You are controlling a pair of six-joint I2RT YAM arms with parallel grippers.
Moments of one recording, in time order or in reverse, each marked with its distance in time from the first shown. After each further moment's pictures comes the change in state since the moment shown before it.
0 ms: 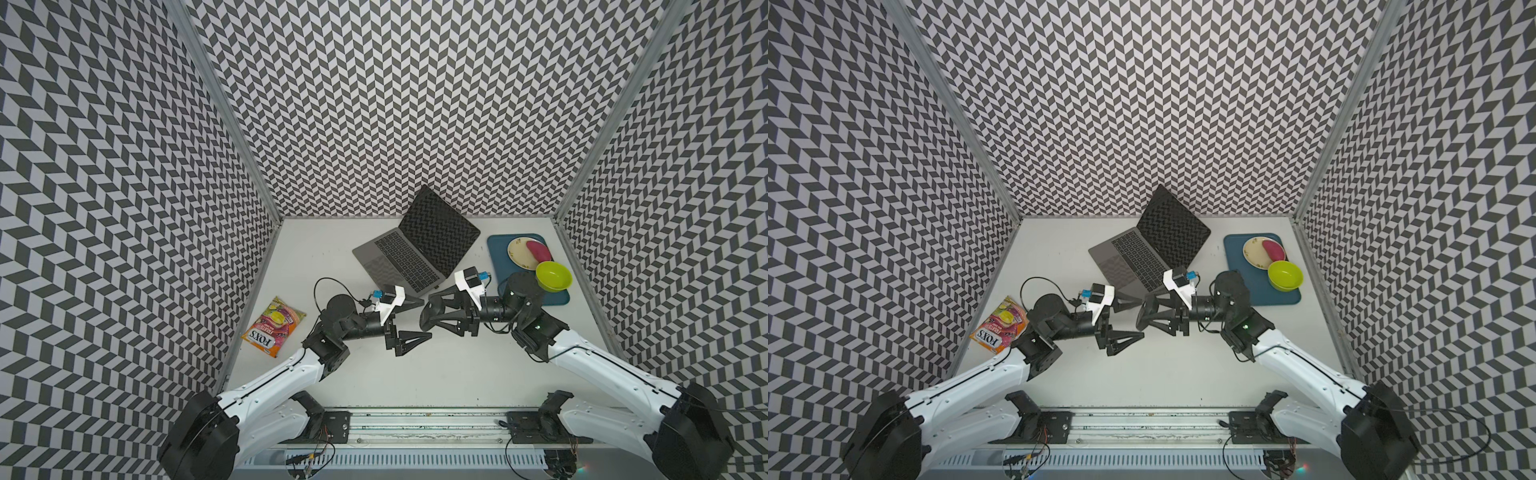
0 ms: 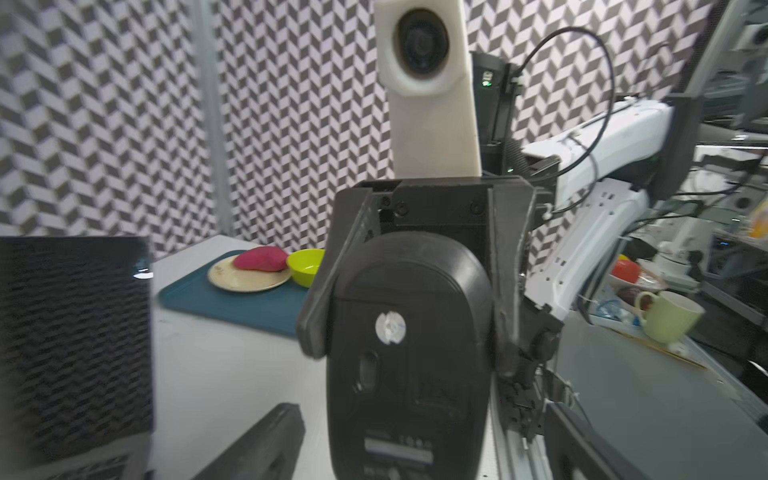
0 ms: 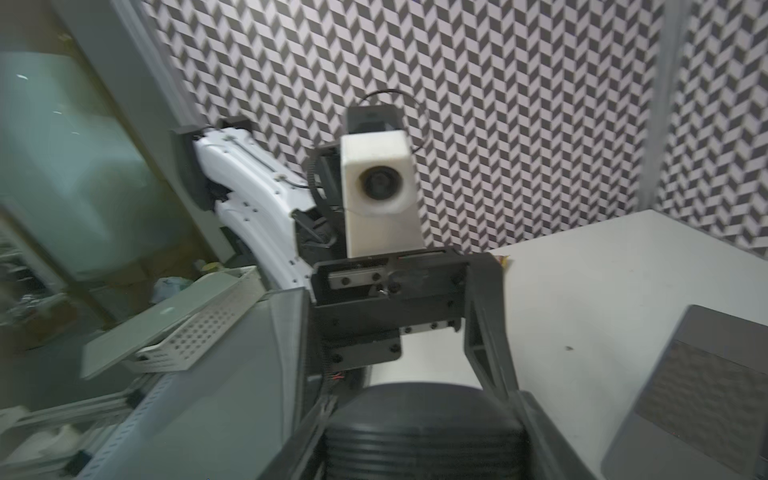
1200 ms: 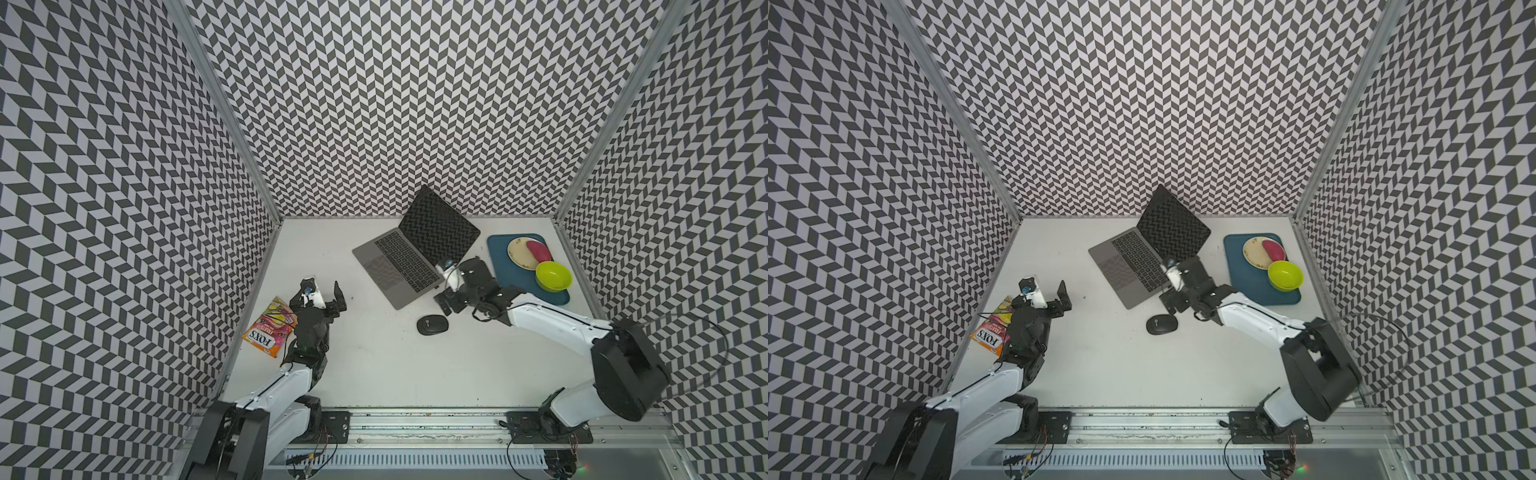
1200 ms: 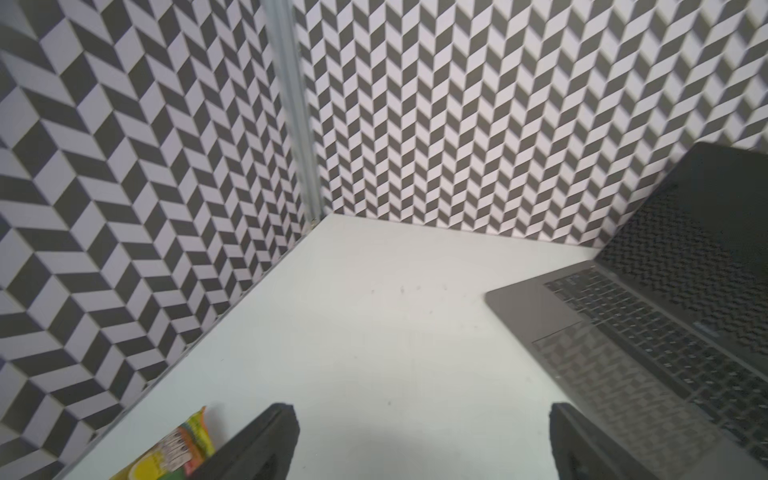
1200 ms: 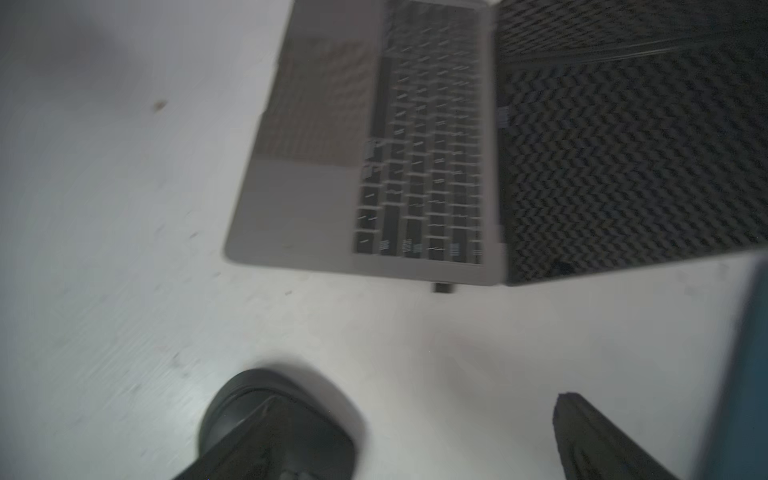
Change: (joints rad) left arm 0.462 0.114 -0.291 0.229 -1.086 0.093; right arm -0.101 0.314 0.168 -0.427 0.888 -0.113
